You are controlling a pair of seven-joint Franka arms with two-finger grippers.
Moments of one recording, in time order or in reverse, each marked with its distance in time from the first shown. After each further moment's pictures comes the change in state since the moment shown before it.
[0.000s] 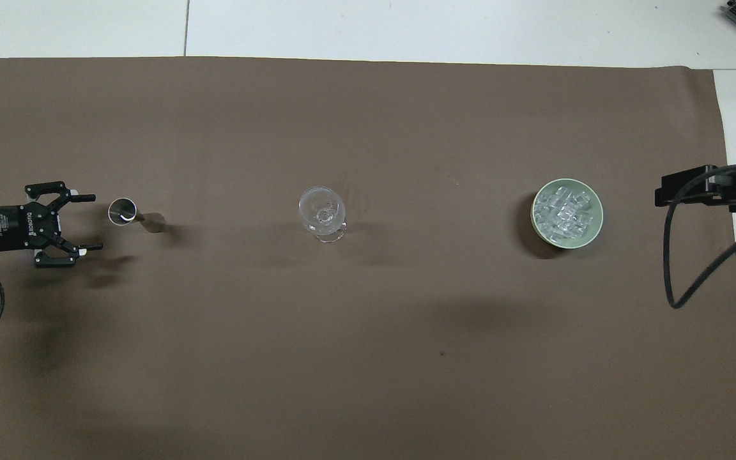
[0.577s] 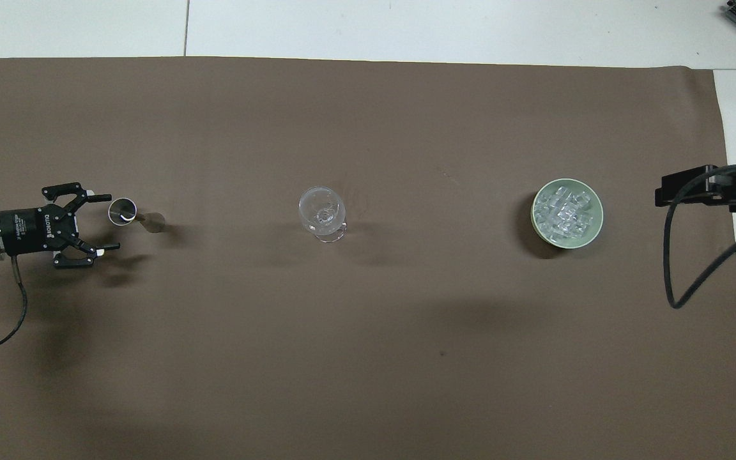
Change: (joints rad) left arm -0.001 0.000 -0.026 -0.042 -0.100 0.000 0.074; right arm 0.000 0.000 0.000 0.000 0.000 0.000 0.000
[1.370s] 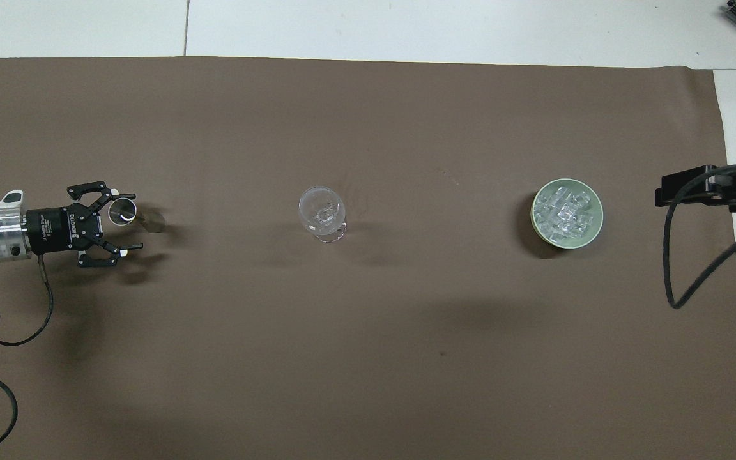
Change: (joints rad) left arm -0.053 0.000 -0.010 -0.026 -0.048 0.000 0.122; right arm 0.000 0.000 0.000 0.000 0.000 0.000 0.000
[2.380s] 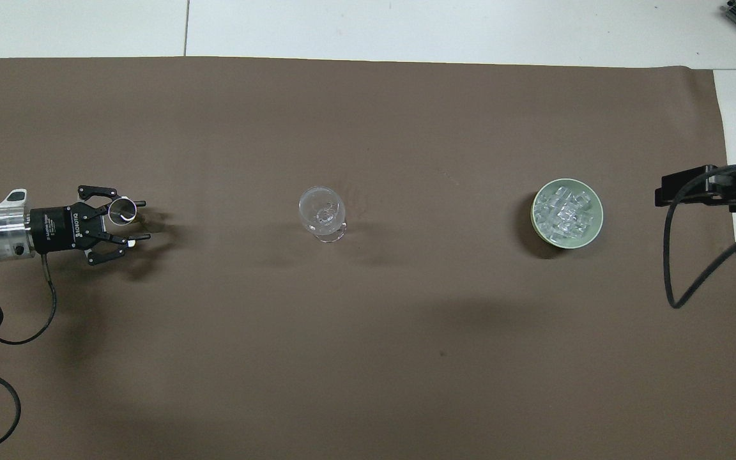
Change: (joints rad) left arm -0.011 0.000 0.008 0.000 -0.008 0.000 0.004; right arm 0.000 0.000 0.000 0.000 0.000 0.000 0.000
